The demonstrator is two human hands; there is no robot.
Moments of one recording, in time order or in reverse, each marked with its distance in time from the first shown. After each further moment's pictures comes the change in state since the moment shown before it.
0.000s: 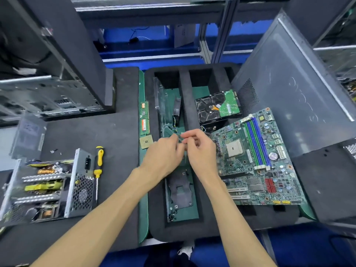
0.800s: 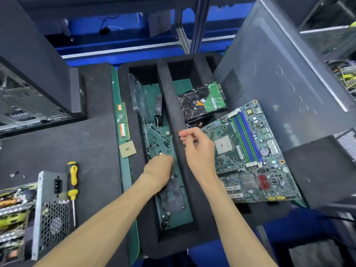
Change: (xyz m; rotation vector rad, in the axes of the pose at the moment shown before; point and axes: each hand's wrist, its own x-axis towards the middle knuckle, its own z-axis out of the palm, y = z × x) left_hand 0.032 -0.018 0.070 0.367 -0.491 0.044; right_hand 0.022 0.029 -0.016 -0.080 0.136 -0.046
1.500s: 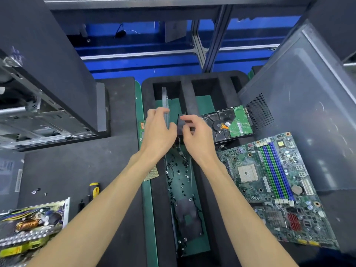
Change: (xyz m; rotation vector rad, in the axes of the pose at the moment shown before) left_hand 0.032 -0.064 -0.129 -0.795 0.588 -0.138; right_hand 0.092 -0.043 0.070 -0.249 -0.161 -0.092
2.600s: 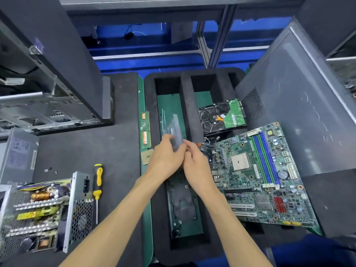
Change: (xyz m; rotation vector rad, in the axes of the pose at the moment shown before) left_hand -0.087 -0.005 0.026 -0.092 -0.207 -0.264; right_hand -0.102 0.012 -0.014 0.141 -0.185 0.288
